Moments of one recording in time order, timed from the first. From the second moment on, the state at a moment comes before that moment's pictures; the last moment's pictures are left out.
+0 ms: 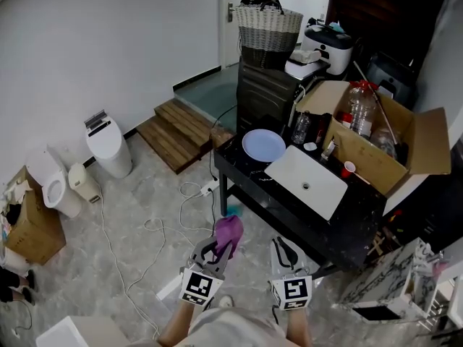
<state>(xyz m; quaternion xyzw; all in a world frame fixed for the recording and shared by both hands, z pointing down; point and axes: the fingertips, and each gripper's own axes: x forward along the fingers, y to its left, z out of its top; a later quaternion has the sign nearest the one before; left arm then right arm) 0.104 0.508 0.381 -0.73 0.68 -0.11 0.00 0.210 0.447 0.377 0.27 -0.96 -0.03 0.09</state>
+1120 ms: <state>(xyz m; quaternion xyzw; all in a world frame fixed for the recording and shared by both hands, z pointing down) 0.022 0.405 0.389 -0.73 0.68 -0.10 0.01 0.114 0.348 0.393 0.26 -0.96 -0.03 0.09</state>
